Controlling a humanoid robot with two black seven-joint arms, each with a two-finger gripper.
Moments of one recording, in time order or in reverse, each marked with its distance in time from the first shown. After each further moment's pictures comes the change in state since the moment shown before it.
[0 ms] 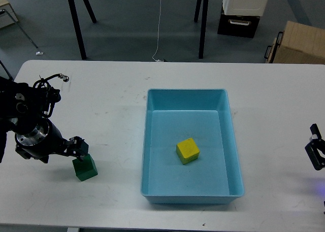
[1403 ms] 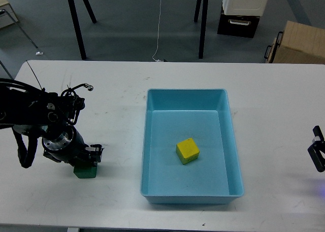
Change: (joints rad) left arm 0.109 -0.082 -0.103 0.098 0.035 0.023 0.043; right arm -0.012 -0.006 0.012 0.001 0.000 0.000 0.000
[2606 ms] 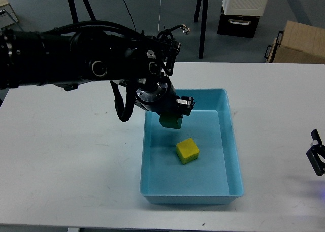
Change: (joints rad) left arm -0.210 -0.464 -0.190 0.304 -0.207 -0.052 0.001; right arm -0.013 -0.005 -0.007 -0.006 -0.025 0.000 -0.002
